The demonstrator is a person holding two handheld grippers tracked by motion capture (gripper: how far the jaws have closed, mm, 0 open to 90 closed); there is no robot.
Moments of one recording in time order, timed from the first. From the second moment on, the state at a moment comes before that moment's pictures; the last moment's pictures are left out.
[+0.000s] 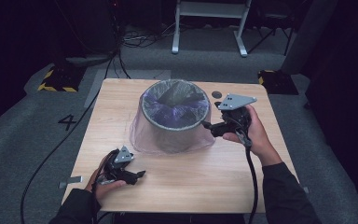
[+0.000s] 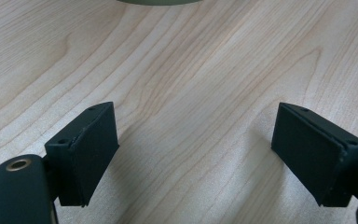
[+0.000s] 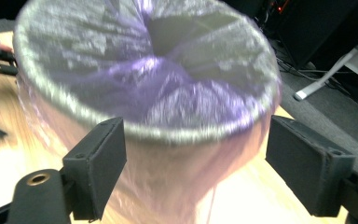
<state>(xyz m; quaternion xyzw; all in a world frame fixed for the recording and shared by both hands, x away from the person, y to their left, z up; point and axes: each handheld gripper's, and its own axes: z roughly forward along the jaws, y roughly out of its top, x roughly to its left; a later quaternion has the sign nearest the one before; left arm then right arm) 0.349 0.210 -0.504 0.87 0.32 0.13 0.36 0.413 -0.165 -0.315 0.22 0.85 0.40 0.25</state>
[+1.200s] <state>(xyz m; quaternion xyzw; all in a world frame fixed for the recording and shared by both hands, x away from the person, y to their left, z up) 0.349 0.209 -0.504 0.87 0.32 0.13 0.36 0.384 -0.207 -0.415 0.26 0.88 0.33 0.24</state>
